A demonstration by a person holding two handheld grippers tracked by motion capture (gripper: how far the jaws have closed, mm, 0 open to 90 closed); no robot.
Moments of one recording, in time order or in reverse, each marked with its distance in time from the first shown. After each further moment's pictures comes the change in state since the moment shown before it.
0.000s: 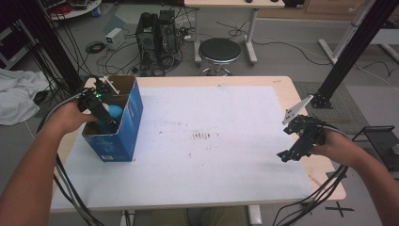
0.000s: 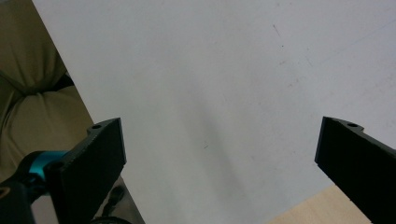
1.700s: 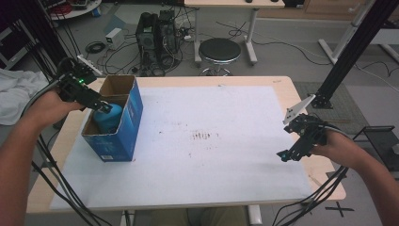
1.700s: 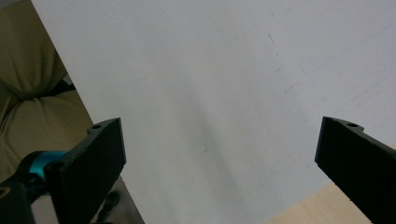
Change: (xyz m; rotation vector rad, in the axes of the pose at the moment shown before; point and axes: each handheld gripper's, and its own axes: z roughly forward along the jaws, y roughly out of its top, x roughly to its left) left arm -0.007 -0.012 -0.065 -0.238 0.000 -0.131; right arm 0.007 0.003 -0.008 -0.019 -0.029 -0.010
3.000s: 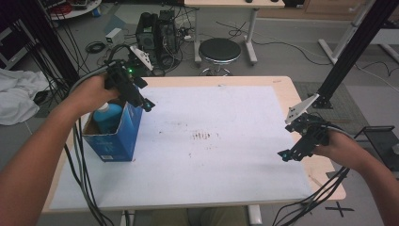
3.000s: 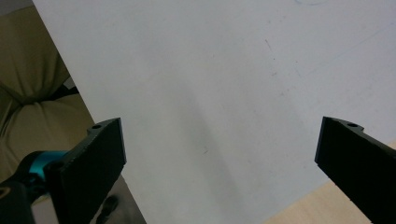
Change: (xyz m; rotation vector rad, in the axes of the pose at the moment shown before) left arm -0.082 0.094 0.004 -0.006 -0.113 0.405; right arm 0.005 0.000 -0.008 -0.014 -0.012 0.010
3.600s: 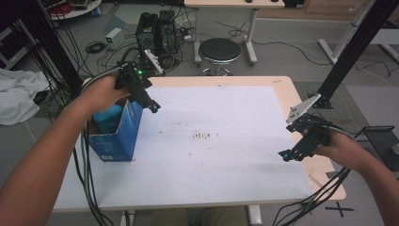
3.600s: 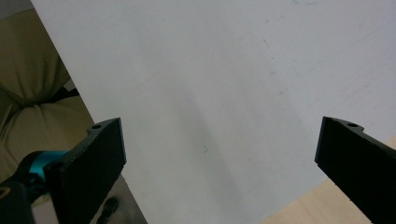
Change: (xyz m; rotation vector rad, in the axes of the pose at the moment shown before) left arm 0.006 0.014 0.018 0.087 -0.016 0.046; right arm 0.001 -0.002 -0.002 -0.003 -0.007 0.017
